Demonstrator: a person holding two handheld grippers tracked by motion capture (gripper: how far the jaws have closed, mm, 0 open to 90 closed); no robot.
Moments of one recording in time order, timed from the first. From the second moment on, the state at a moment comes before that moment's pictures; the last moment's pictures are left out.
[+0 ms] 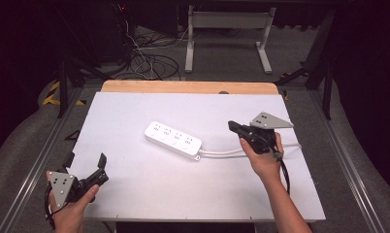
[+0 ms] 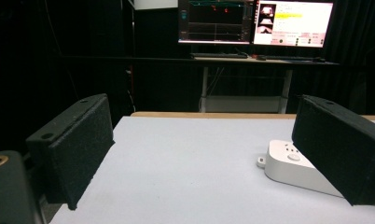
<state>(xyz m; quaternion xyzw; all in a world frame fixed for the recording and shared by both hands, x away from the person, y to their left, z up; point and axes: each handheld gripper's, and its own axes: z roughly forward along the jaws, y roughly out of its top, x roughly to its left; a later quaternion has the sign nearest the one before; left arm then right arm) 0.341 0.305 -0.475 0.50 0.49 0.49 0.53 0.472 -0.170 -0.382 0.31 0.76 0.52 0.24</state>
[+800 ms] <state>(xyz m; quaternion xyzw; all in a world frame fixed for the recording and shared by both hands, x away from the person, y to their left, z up) 0.342 0.304 -0.475 0.50 0.49 0.48 0.53 0.513 -0.033 -0.422 0.27 0.89 0.35 0.14</state>
